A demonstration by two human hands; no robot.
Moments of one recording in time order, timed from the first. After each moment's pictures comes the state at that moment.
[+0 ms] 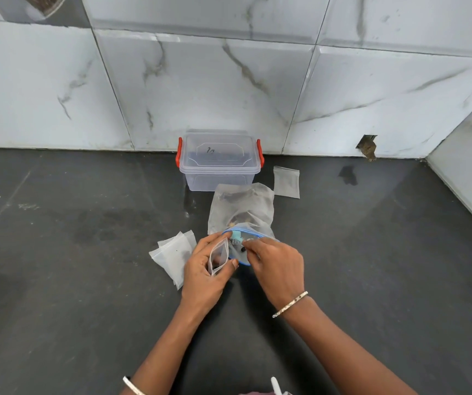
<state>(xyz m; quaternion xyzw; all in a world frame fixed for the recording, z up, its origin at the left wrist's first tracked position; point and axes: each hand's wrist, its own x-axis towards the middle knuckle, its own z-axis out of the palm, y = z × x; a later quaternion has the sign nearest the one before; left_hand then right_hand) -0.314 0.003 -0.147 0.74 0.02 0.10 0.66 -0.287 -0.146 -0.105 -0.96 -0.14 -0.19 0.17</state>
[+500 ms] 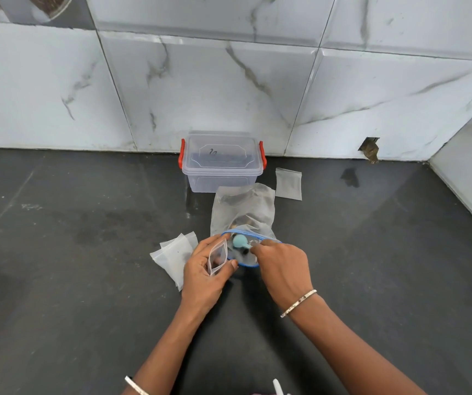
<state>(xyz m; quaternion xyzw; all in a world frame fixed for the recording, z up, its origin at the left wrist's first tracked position) -0.311 0.007 -0.151 0.74 0.06 0.09 0.67 -0.281 -0.147 -0.097 -0.99 -0.14 -0.08 -0.05</state>
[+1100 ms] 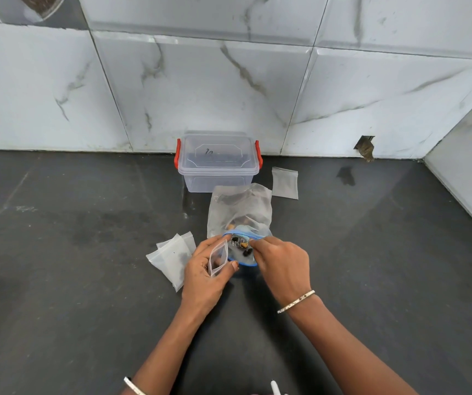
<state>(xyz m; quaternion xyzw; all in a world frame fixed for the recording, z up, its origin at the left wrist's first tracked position) -0.313 0.004 -0.148 0.75 0.05 0.08 0.66 -0.280 -0.155 -0.102 -0.97 -0.14 -0.17 0.07</state>
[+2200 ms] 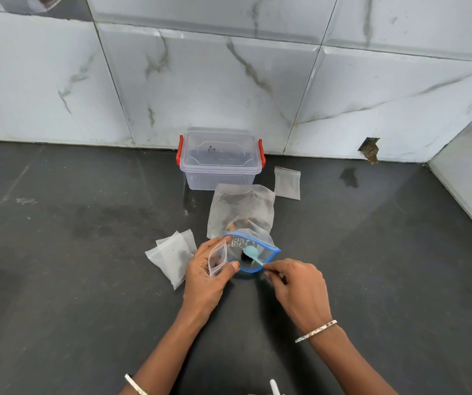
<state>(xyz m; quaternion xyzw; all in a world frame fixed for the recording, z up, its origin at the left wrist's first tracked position) -0.316 -0.007 -0.154 0.67 0.08 0.06 0.73 -0.311 -0.190 -0.112 -0.97 -0.09 -0.09 0.21</state>
